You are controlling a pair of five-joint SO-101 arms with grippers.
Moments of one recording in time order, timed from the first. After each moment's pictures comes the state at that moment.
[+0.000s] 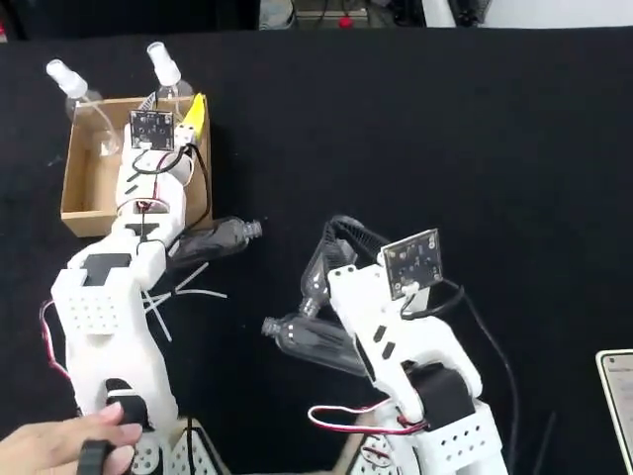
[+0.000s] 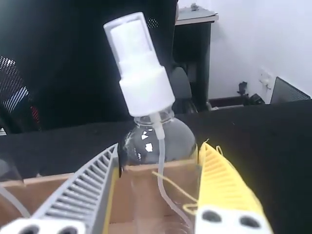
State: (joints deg) left arm -7.9 30.9 25.6 -49.6 -8.2; right arm -20.4 -96.7 84.6 39.2 -0.6
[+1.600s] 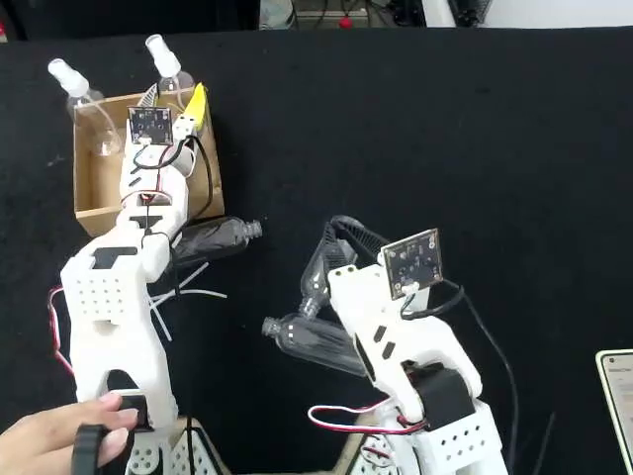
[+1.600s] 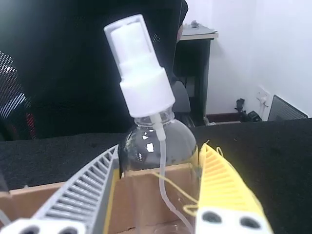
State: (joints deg) left arm -7.9 38.8 16.1 -50.2 -5.4; right arm -20.4 -96.7 84.6 39.2 -0.6
